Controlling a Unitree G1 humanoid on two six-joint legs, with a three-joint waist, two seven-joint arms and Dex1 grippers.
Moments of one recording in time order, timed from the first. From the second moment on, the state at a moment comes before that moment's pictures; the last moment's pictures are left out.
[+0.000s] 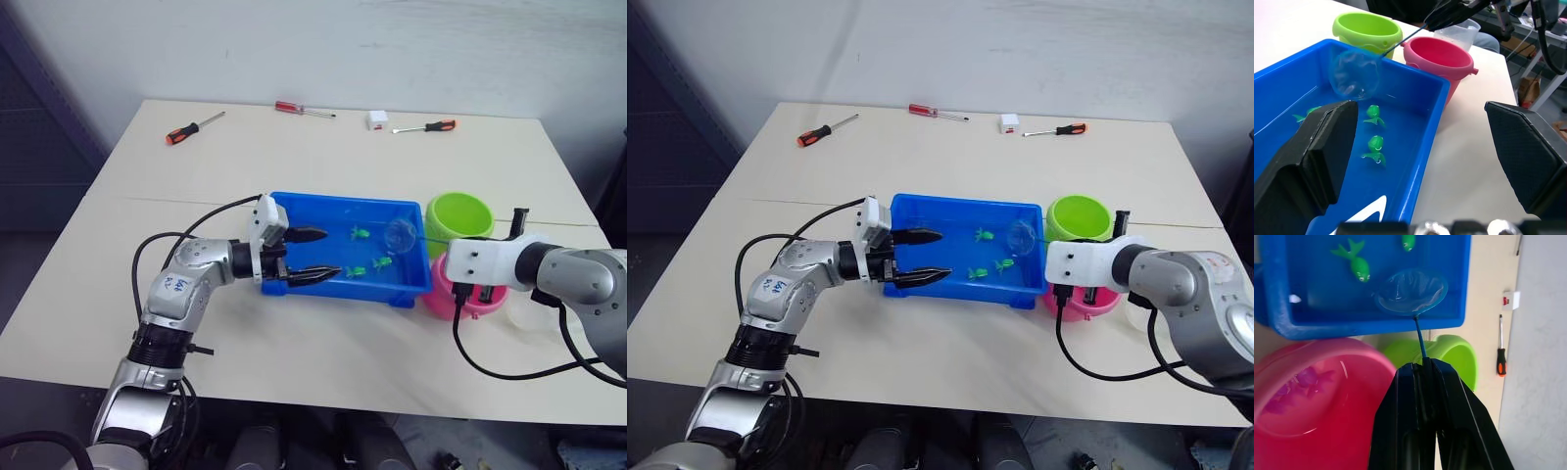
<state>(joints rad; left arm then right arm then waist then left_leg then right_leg) -0.58 0.40 -0.10 0.04 -0.41 0.48 -1.00 -0.28 -1.17 0.15 -0.53 -0.21 0.44 0.80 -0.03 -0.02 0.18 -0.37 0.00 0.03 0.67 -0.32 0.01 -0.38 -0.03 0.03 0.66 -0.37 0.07</state>
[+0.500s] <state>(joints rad) -0.60 0.45 -0.12 0.06 -0.41 0.45 -1.11 -0.17 -1.02 0.03 -0.64 -0.10 0.63 0.88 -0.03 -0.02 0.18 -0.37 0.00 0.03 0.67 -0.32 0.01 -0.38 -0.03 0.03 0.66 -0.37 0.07</state>
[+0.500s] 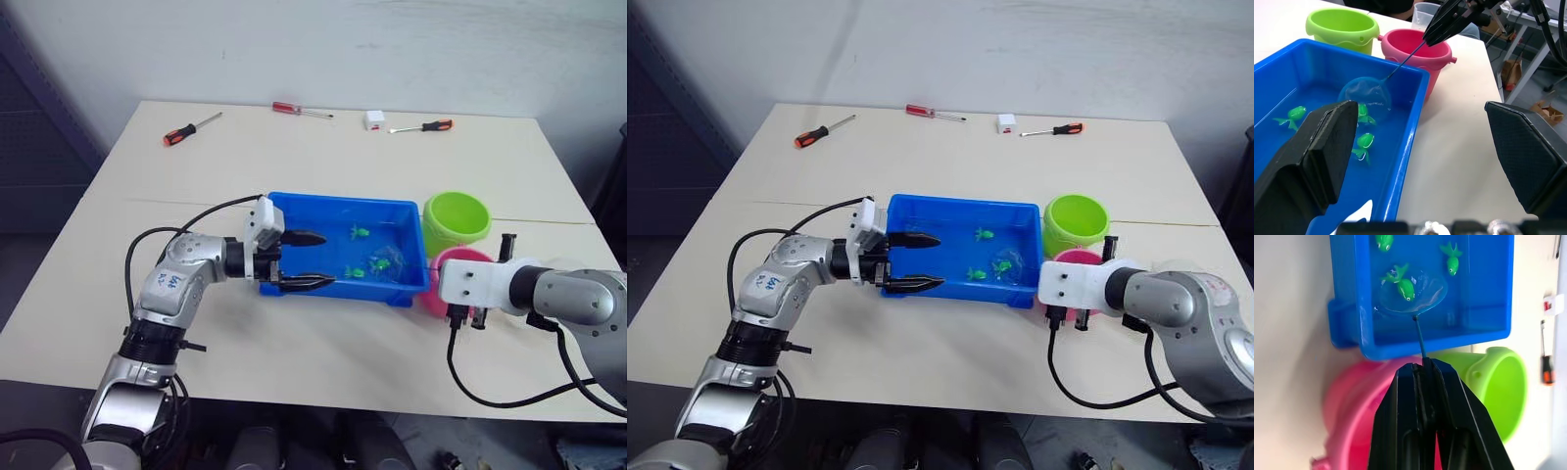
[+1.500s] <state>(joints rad) -0.70 0.41 -0.07 0.13 -0.45 0.47 -1.08 -0.25 -0.63 -0.67 -0.75 0.53 1.41 0.66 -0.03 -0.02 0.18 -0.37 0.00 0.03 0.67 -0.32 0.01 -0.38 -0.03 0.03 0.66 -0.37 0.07</state>
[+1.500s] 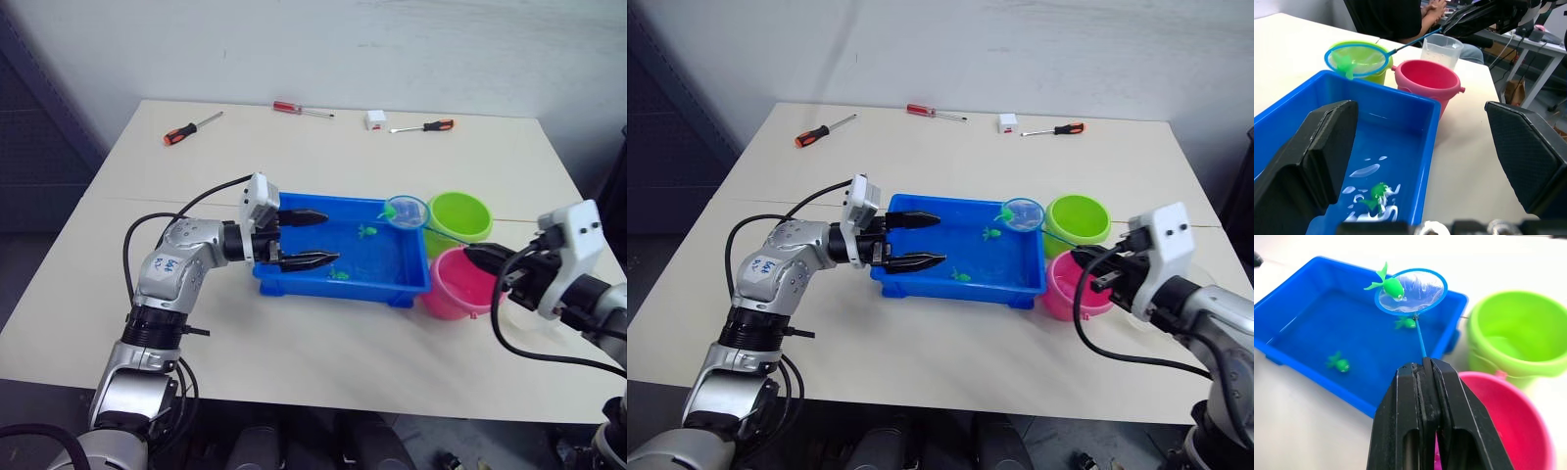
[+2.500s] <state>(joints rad) -0.75 0.37 -0.07 0.17 -0.44 0.42 -1.07 0.12 -1.19 -0.38 -0.31 -0.31 0.01 0.51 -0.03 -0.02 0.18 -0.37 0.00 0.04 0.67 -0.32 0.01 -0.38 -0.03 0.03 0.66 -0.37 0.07</state>
